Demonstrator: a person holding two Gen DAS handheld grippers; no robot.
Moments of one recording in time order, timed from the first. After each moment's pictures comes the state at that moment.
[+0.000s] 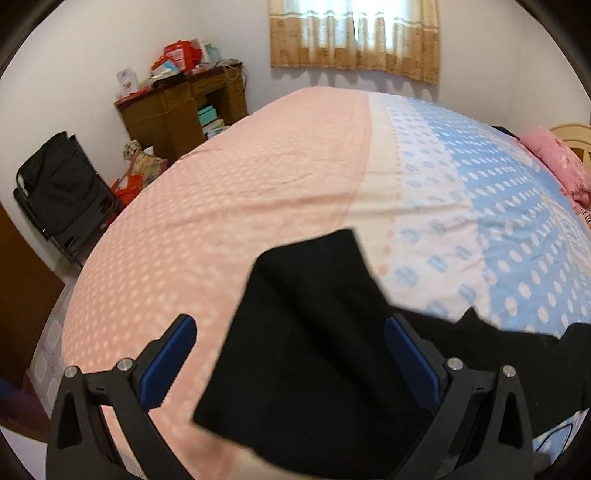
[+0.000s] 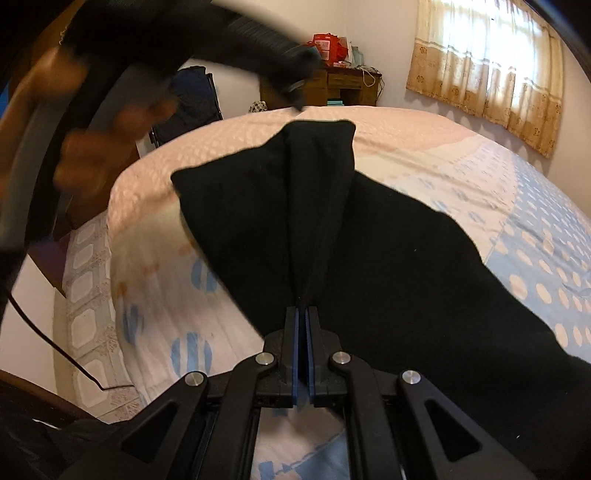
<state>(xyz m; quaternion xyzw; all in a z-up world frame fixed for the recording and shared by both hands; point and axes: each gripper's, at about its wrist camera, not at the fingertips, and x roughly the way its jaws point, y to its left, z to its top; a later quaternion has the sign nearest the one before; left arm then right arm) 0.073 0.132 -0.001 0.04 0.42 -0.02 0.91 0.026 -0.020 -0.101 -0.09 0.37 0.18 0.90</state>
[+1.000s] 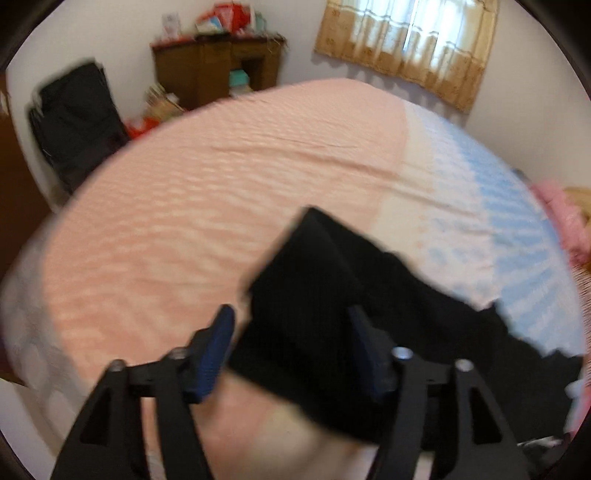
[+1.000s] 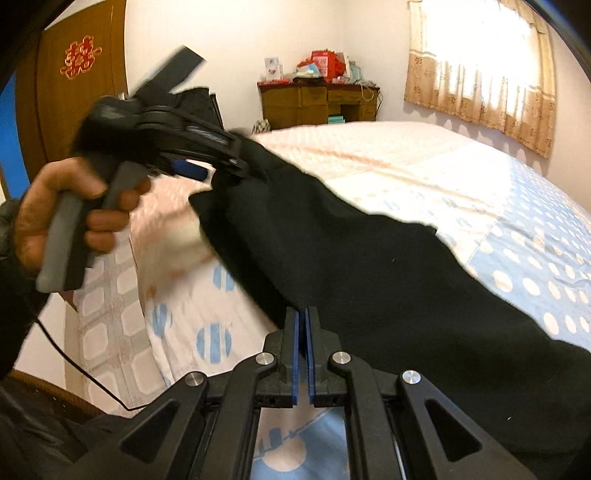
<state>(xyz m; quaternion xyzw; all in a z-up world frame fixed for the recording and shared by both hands) 0.035 0.218 -0.046 -0.06 0.44 0.03 0.90 0.008 -0.040 -0.084 -0.07 0.35 0.19 0.91</state>
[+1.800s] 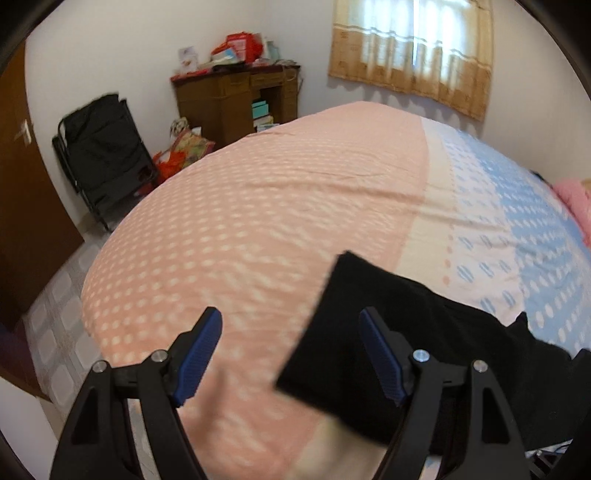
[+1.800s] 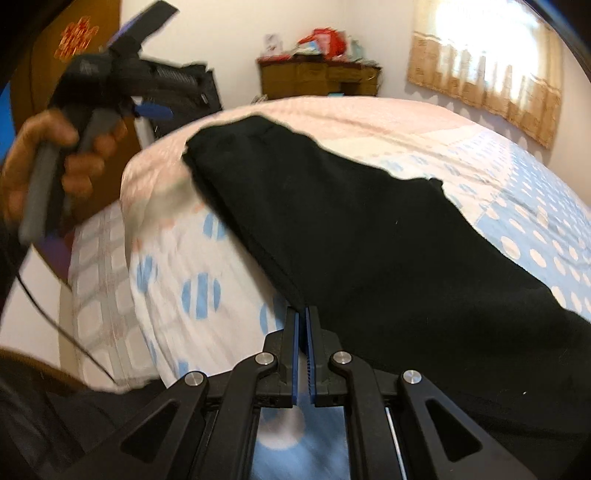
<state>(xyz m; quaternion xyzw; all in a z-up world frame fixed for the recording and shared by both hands) 0.039 0.209 -0.037 -0.03 0.39 0.06 0.92 0.005 -0.046 -0.107 -0.06 0.38 0.18 0.90</state>
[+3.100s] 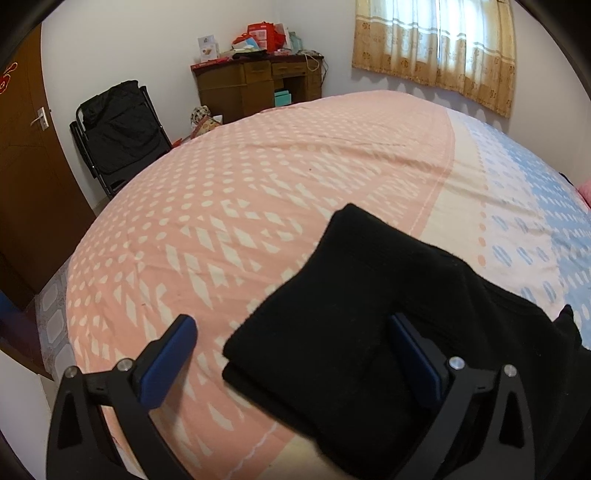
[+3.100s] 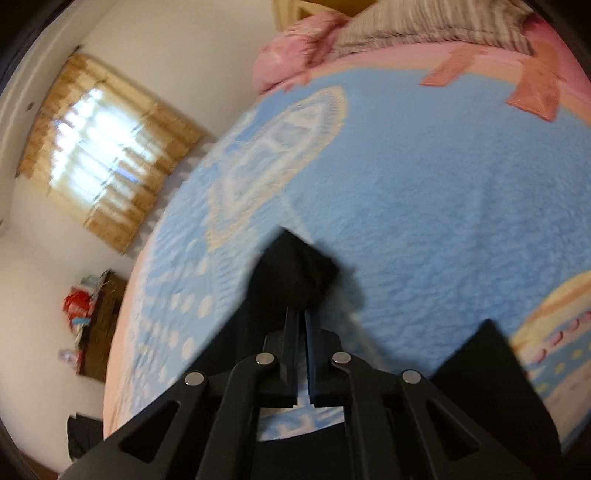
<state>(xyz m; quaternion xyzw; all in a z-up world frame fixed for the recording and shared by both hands) 0.049 0.196 -0.089 -0.04 0.40 0.11 0.91 -0.136 -0.585 -0.107 0.45 0.22 -0.25 0.83</state>
